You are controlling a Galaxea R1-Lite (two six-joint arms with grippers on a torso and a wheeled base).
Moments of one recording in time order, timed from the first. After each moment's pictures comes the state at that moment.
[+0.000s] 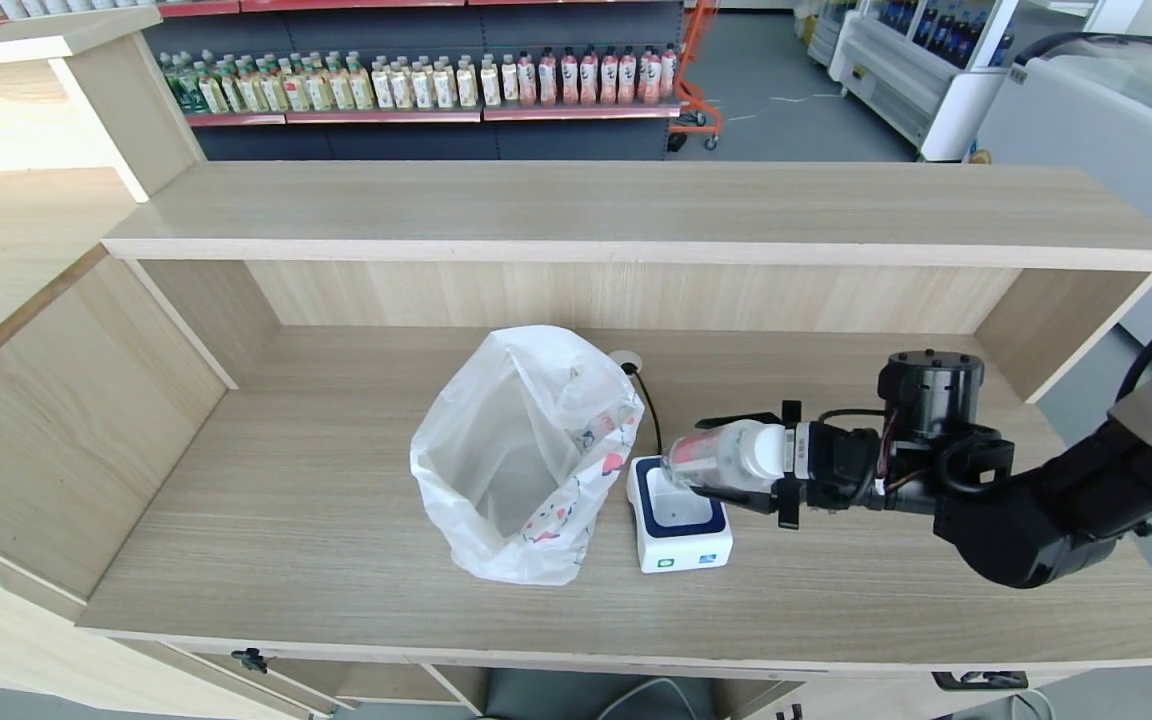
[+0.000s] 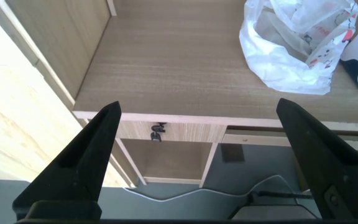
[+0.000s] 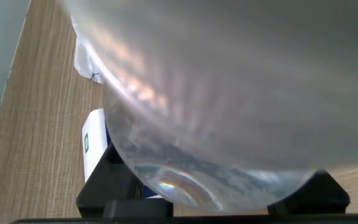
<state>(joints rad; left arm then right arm) 0.00 0.00 0.00 0.00 0.00 0.00 0.29 2.03 -0.81 -0.97 0.88 -1.06</state>
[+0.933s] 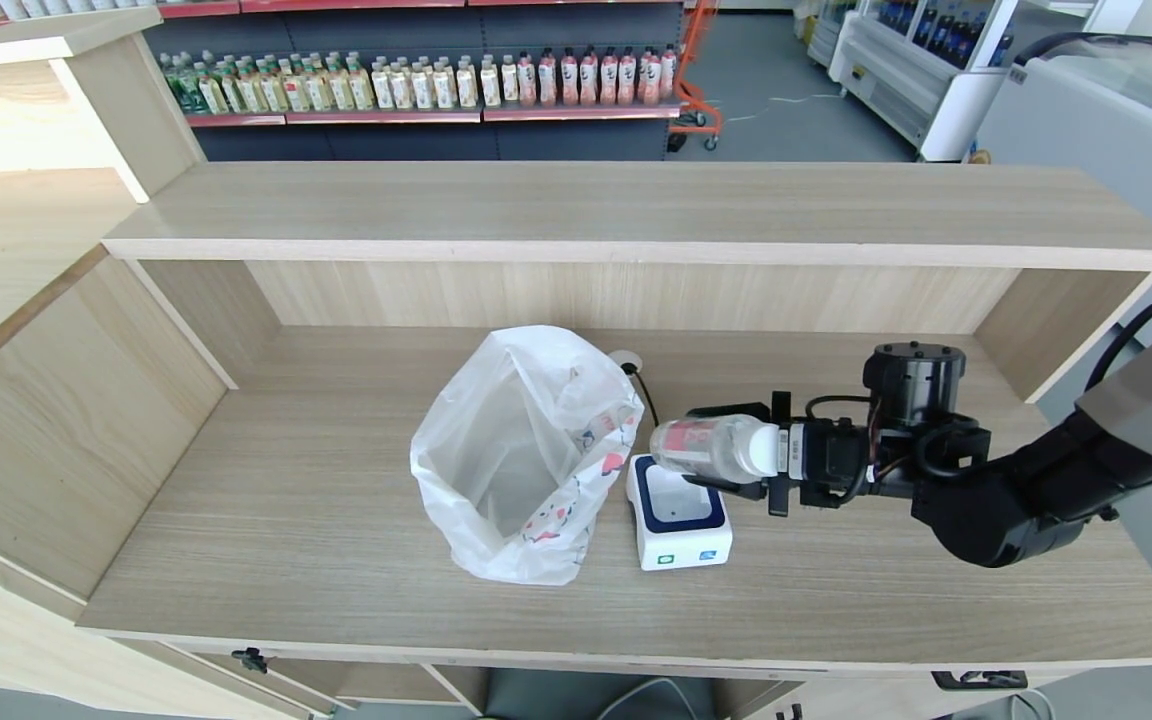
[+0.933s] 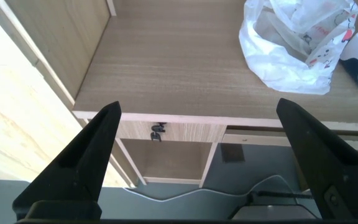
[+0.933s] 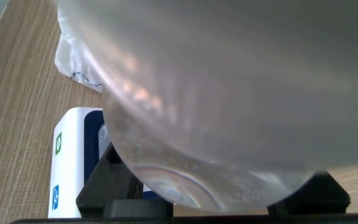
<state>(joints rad) 0.00 0.00 0.00 0.00 0.00 0.00 0.28 2.09 -0.90 -0.96 0.94 -1.15</state>
